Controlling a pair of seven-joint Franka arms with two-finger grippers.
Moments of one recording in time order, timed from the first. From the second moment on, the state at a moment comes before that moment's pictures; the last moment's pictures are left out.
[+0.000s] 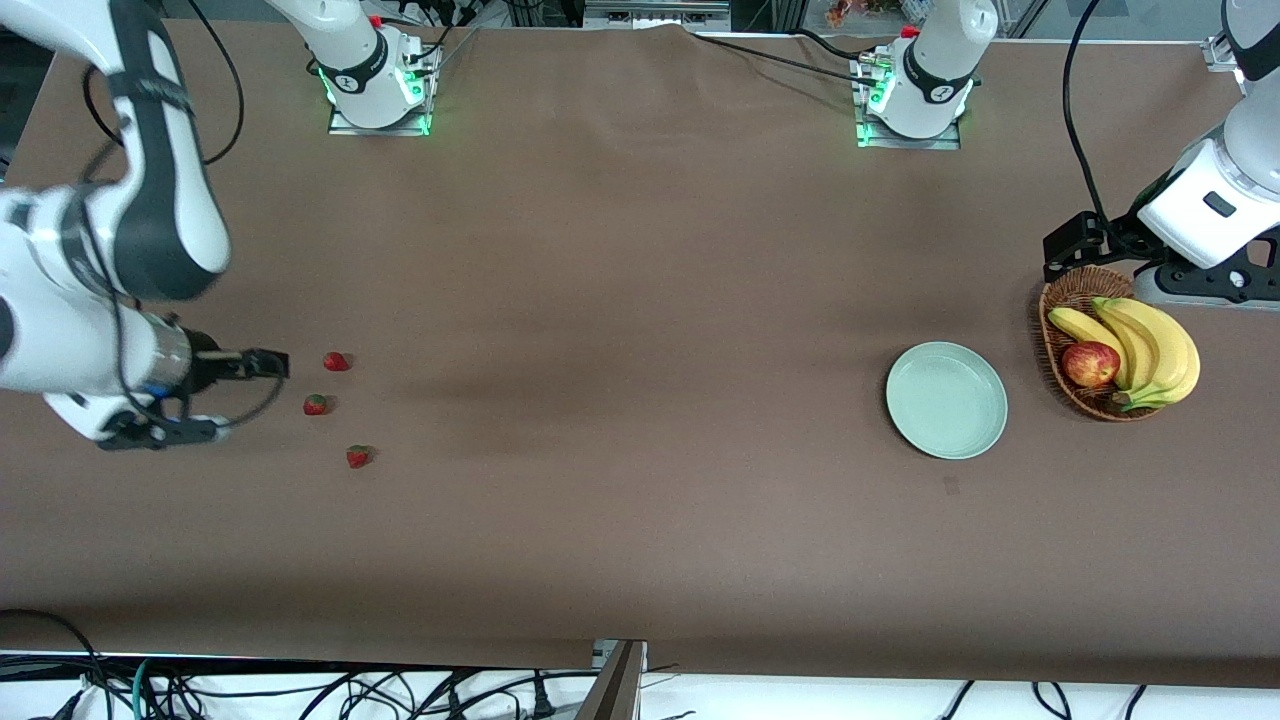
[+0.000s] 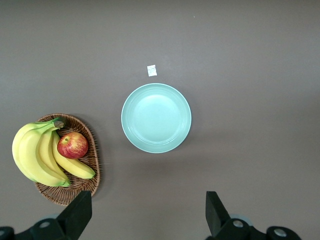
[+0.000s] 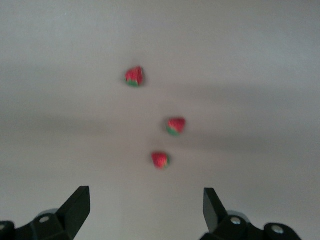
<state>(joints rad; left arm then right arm) -0.07 0.06 -0.01 -1.57 0.03 1.61 -0.02 0.05 0.51 0.01 -1.45 -0.03 1.79 -0.04</state>
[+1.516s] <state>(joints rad) -0.07 0.05 -0.05 -1.54 0.03 1.59 -0.03 0.08 0.79 0.02 -1.55 0.02 2.37 -0.03</state>
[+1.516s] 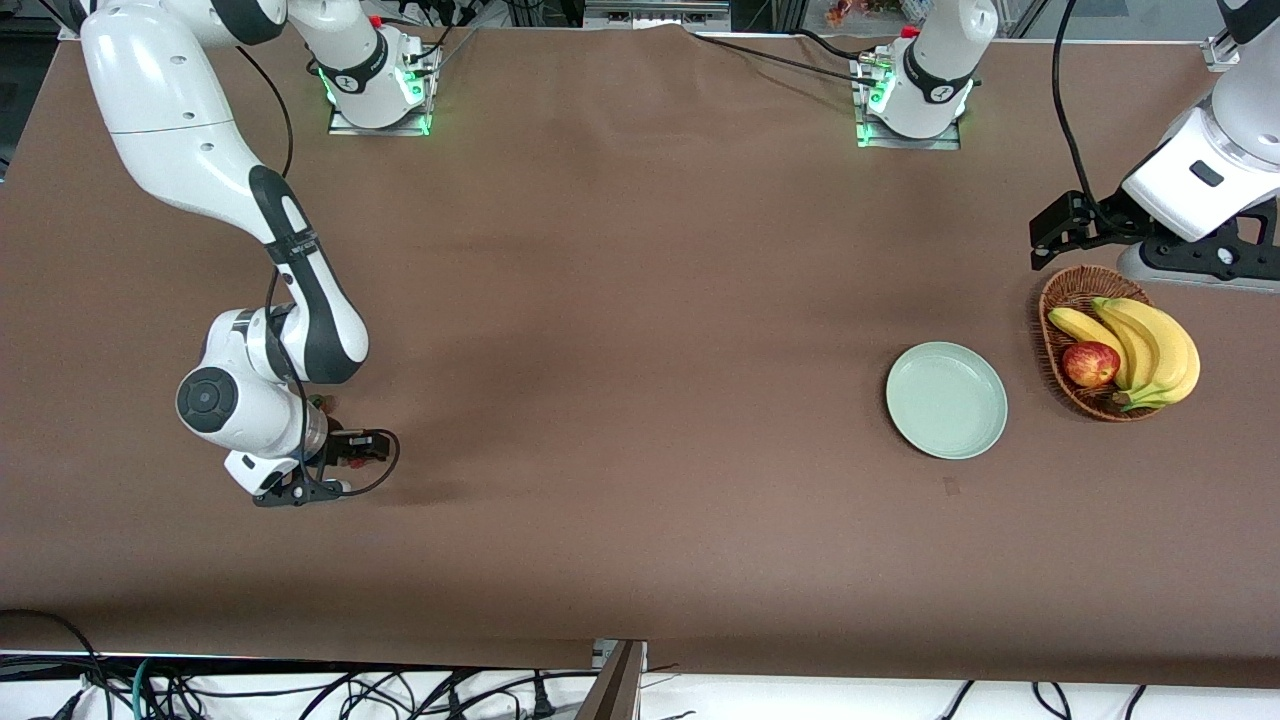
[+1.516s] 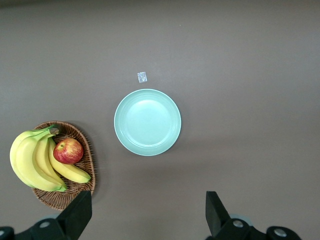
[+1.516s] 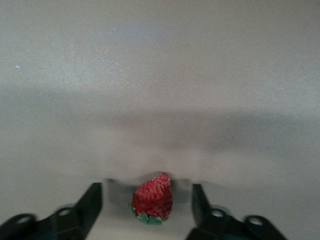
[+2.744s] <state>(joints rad) -0.07 0.05 -0.05 -1.54 0.03 1.56 -0.03 0.51 0.79 0.10 -1.47 0.03 2.37 0.80</state>
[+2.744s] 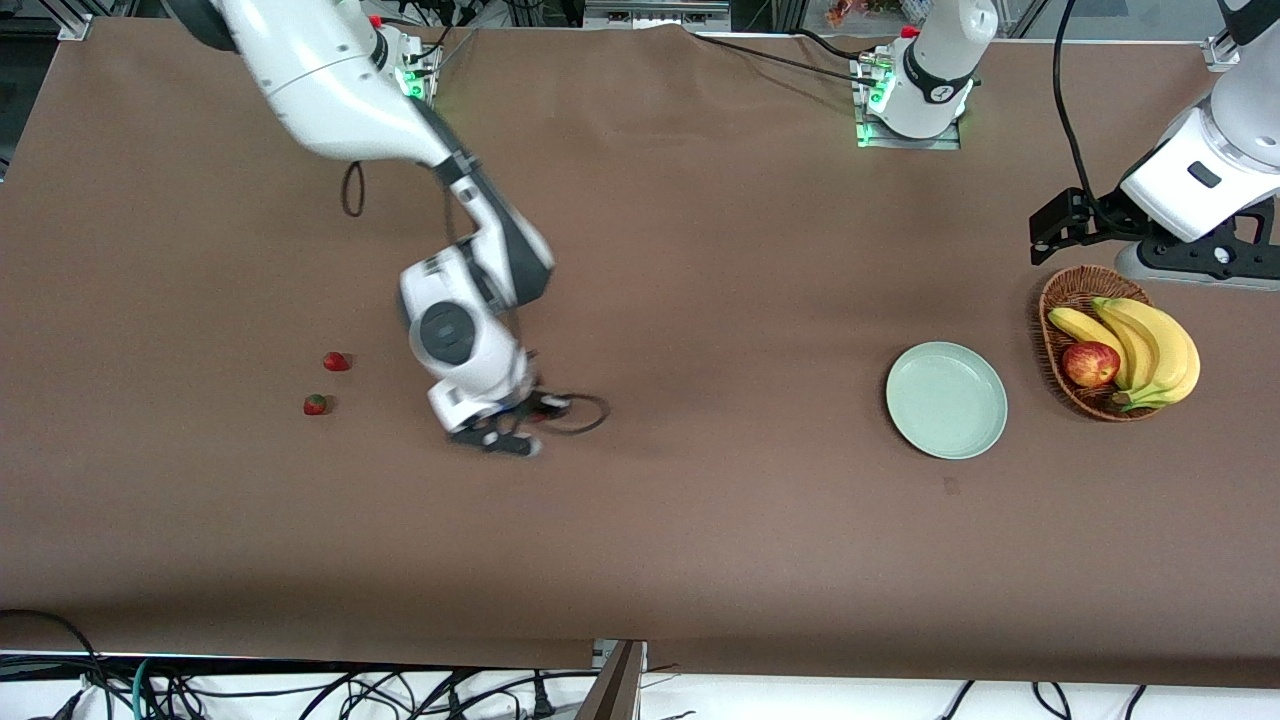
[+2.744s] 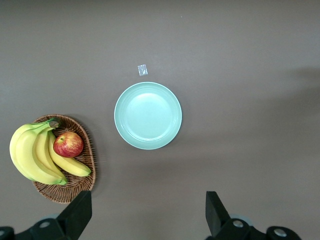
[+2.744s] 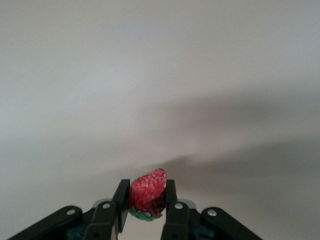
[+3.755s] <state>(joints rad) -0.07 0.05 -0.05 -1.54 0.03 1.55 -0.03 0.79 1.00 0.06 -1.25 0.03 2.66 1.14</state>
